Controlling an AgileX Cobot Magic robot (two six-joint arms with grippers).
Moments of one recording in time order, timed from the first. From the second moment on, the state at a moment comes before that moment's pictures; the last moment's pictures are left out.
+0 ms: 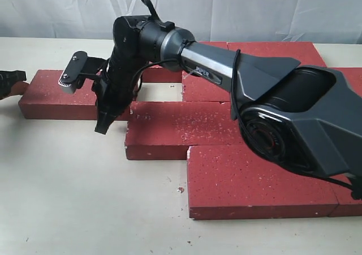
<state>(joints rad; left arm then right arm) 0.39 2.17 -1.20 -1.49 0.65 1.52 0.76 2.55 -2.28 0.31 1.03 -0.84</state>
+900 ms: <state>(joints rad) 0.39 2.23 -1.20 -1.58 0.73 1.60 0.76 2.53 -2.28 0.29 0.99 -0.81</state>
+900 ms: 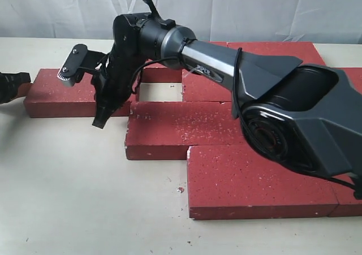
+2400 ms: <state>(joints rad) 0.32 2.23 -1.20 -1.57 0.73 1.61 0.38 1.77 -1.31 0.06 0.57 -0.41</state>
